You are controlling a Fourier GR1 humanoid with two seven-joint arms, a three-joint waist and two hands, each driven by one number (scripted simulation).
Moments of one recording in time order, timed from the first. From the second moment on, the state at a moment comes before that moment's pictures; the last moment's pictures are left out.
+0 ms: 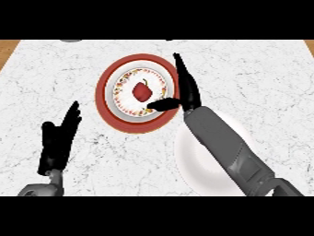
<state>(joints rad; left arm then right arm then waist) -0.04 0.10 -0.02 -1.48 -0.09 0.12 0.23 -0.96 0.00 0.58 -0.39 -0.36 -0.63 -0.30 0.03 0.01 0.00</state>
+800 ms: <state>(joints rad) -0.03 0.10 0.00 -1.50 -0.09 0.11 0.24 -0.90 -0.06 0.40 -0.33 -0.27 -0.59 -0.41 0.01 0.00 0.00</state>
